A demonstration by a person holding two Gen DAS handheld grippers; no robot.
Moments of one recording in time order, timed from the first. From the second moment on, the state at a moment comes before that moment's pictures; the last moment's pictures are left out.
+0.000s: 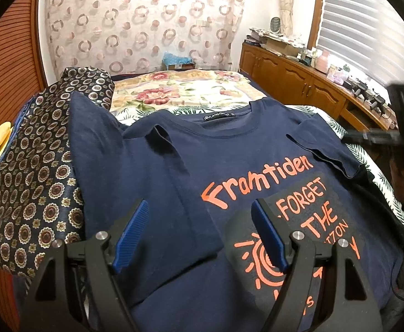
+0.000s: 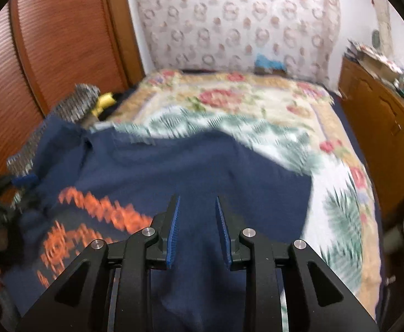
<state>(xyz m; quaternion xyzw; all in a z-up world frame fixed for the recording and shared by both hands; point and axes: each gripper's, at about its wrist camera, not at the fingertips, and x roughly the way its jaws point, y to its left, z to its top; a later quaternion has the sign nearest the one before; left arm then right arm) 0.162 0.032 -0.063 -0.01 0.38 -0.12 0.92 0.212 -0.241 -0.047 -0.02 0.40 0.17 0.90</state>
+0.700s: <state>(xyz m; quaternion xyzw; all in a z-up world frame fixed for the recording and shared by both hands) 0.154 0.043 -0.054 0.00 0.37 -0.11 0.92 0.138 -0.231 -0.085 0.00 0.45 0.19 0.87</state>
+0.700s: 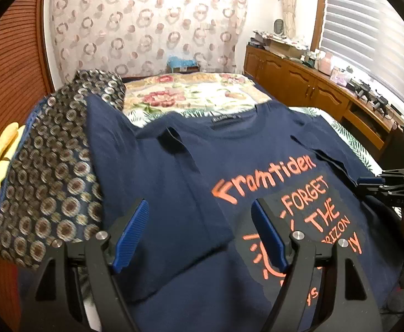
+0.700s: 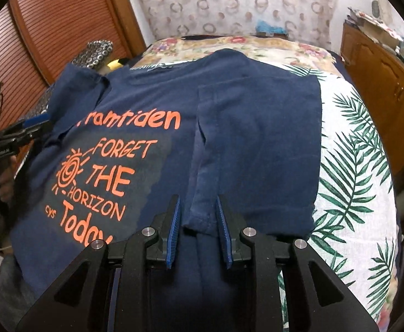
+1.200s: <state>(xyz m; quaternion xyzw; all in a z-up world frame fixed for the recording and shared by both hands) 0.207 0.102 -0.016 -0.01 0.35 -0.07 0.93 0.215 -0.269 -0.068 -0.04 0.42 0.12 0.90</state>
